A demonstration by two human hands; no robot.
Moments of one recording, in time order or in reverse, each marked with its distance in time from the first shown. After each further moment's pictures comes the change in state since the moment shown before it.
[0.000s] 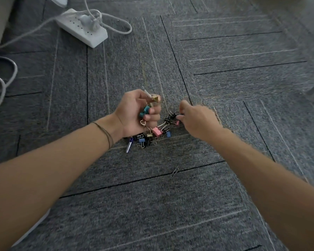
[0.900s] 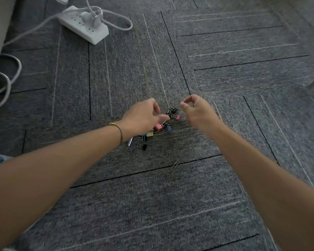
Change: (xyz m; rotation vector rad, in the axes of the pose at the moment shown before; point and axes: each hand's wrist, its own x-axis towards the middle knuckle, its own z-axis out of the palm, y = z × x) left_hand -0.004 -0.025 0.014 1.475 0.502 0.051; right_hand -0.021 -0.013 -0.018 0.886 -0.090 0.313
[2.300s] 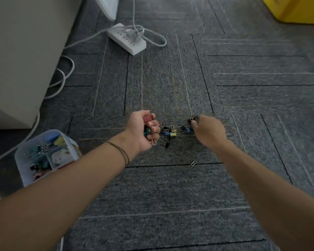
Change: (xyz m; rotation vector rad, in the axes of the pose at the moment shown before) left_hand -0.085 -0.034 -0.023 -1.783 0.015 -0.446; right_hand -0.004 0.001 0.041 -0.796 0.197 -0.127
